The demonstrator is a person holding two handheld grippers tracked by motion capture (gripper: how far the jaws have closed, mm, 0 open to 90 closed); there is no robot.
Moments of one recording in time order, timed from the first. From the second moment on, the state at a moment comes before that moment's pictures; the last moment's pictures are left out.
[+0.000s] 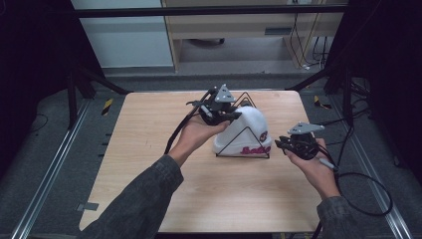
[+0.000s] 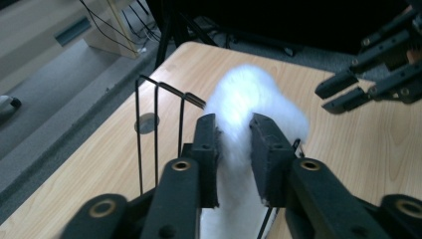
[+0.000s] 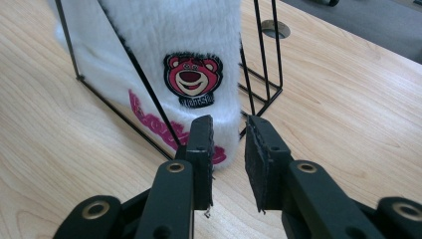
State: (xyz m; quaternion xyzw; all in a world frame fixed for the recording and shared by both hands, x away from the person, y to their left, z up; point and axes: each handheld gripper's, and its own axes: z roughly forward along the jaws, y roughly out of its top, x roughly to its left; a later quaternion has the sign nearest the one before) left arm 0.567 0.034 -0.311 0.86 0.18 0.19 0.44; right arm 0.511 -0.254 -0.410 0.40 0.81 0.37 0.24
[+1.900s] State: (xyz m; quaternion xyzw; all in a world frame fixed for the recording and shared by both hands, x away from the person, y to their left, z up) left arm 0.469 0.192 -0.360 0.83 0.26 0.22 0.44; right arm 0.443 -0.118 -0.372 0.30 0.81 0.44 0.25
